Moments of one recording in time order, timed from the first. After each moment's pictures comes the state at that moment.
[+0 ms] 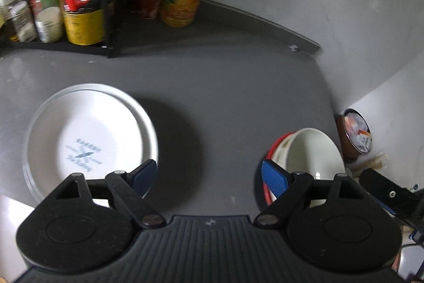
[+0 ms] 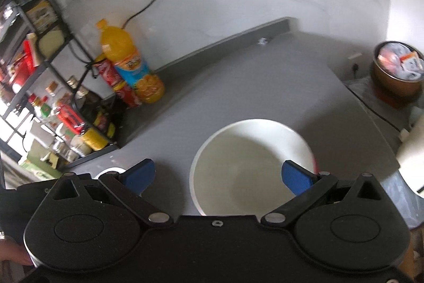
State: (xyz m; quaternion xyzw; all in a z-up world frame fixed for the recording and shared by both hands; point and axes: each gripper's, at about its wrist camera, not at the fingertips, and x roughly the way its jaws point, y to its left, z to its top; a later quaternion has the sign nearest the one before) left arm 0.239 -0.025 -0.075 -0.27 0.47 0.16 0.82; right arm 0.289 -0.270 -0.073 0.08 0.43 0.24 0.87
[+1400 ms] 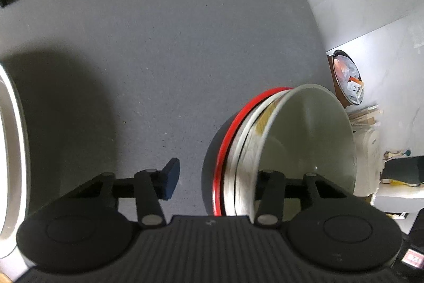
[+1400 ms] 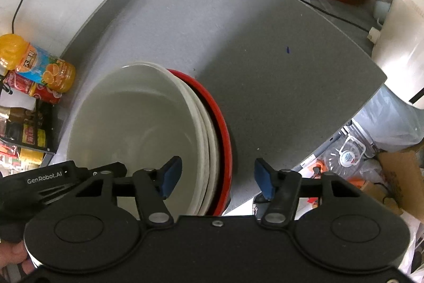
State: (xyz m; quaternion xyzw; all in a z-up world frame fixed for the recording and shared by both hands) left arm 0.344 -0.061 -0.187 -0.30 0.59 0.06 0.75; right arm 0.348 -0.320 -0.193 0.16 0.58 0.12 0.79
